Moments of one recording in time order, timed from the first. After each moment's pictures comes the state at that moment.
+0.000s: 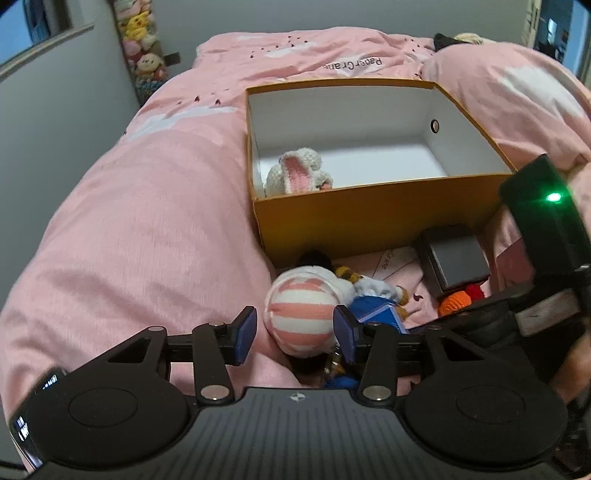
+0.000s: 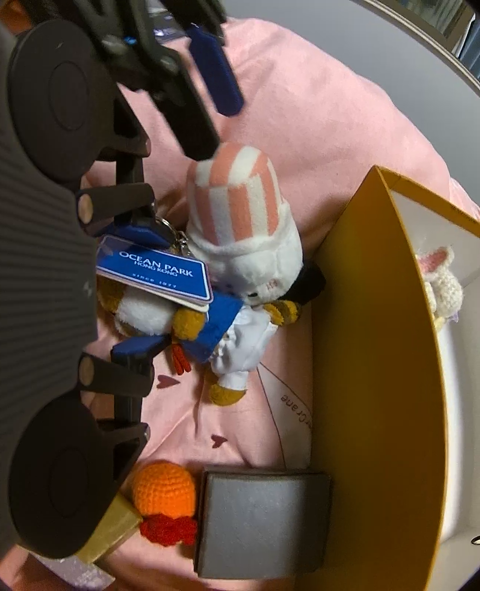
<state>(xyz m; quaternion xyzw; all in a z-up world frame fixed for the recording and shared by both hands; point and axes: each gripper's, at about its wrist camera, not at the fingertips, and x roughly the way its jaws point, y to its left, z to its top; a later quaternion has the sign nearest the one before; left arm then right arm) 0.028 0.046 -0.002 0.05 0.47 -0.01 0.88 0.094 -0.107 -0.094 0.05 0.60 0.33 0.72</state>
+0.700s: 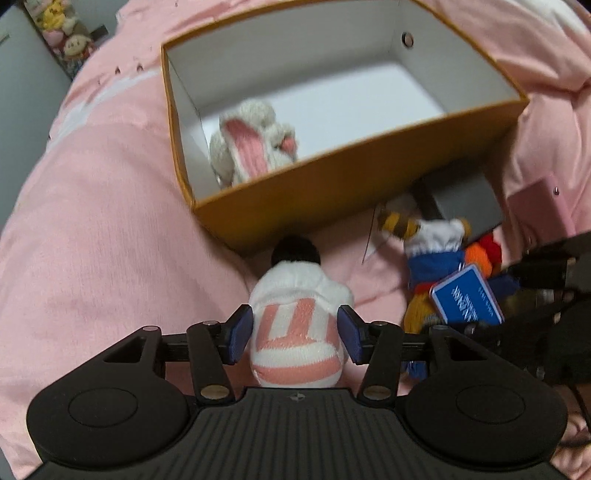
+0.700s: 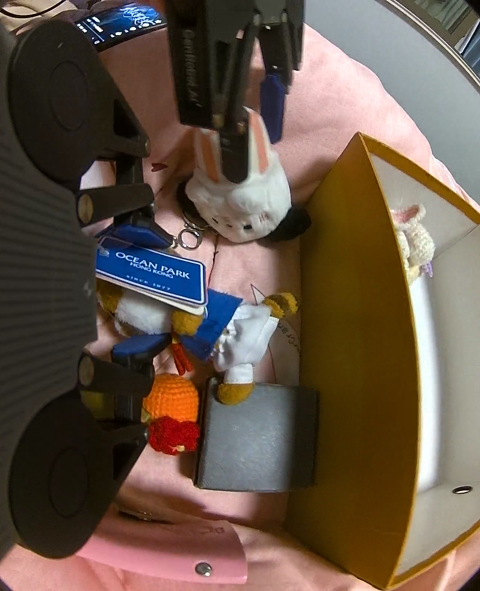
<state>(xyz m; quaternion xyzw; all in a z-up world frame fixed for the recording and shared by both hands) 0.098 0.032 -0.037 0.12 0.58 -0.08 0.80 0.099 -0.149 -0.089 0.02 0.58 0.31 0.75</state>
